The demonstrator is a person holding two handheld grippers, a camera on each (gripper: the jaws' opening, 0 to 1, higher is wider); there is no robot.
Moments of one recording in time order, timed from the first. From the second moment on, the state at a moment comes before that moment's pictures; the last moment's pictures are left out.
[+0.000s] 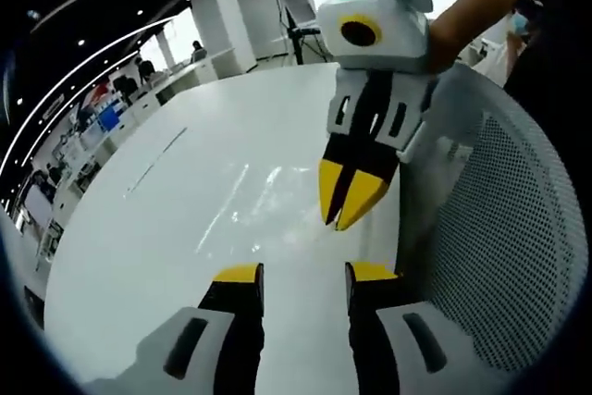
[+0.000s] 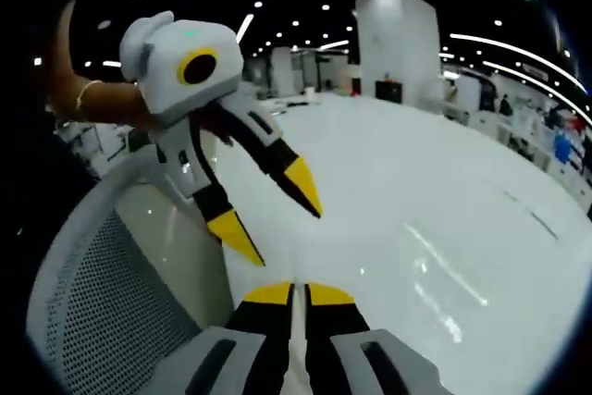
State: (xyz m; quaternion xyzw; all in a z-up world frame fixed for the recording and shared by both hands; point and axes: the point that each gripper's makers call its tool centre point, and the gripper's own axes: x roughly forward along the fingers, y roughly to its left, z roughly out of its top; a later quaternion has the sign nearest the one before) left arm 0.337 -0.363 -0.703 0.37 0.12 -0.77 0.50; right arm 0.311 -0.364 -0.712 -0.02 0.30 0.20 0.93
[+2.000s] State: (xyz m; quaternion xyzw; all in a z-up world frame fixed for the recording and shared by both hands) left arm 0.290 -0.352 -0.721 0.45 0.02 -0.82 0.36; right arm 0.292 -0.345 -0.726 -0.23 0.36 0.25 0.87
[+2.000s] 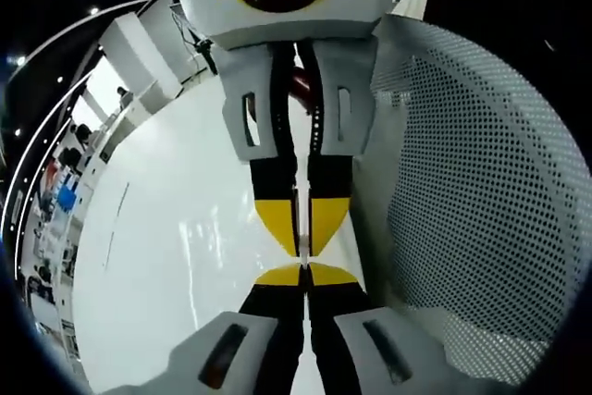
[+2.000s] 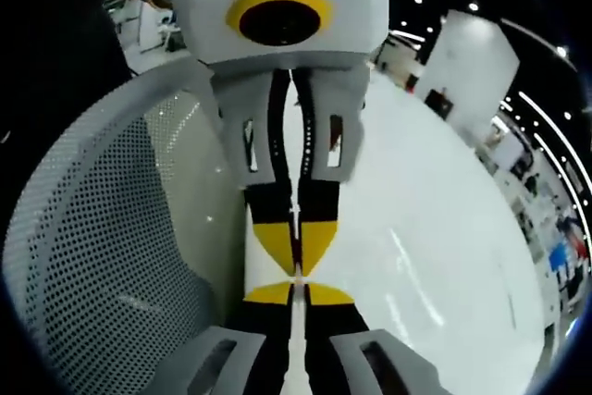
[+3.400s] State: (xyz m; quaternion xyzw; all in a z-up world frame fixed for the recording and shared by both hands) left arm 0.291 -0.342 -0.717 0.45 0.04 -0.81 0.37; right arm 0.286 -0.344 -0.730 -0.25 0.37 0.26 0.86
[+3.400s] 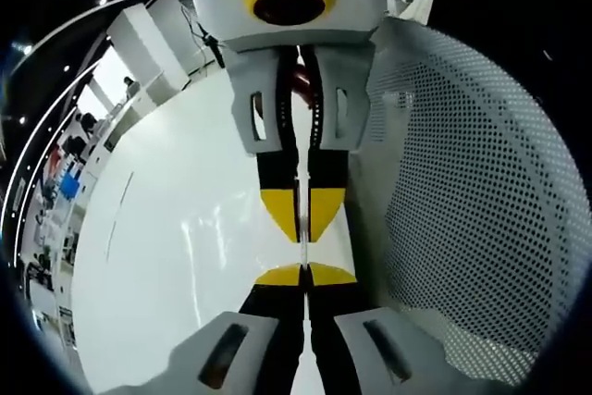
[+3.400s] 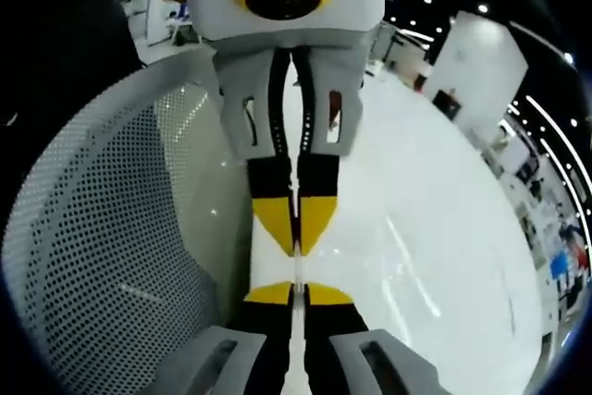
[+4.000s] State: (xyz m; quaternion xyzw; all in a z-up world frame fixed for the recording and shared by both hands) left arm 0.298 -0.335 -0.720 0.45 0.04 -0.81 0.37; right arm 0.277 -0.351 -0.742 -0.24 0.38 0.26 0.85
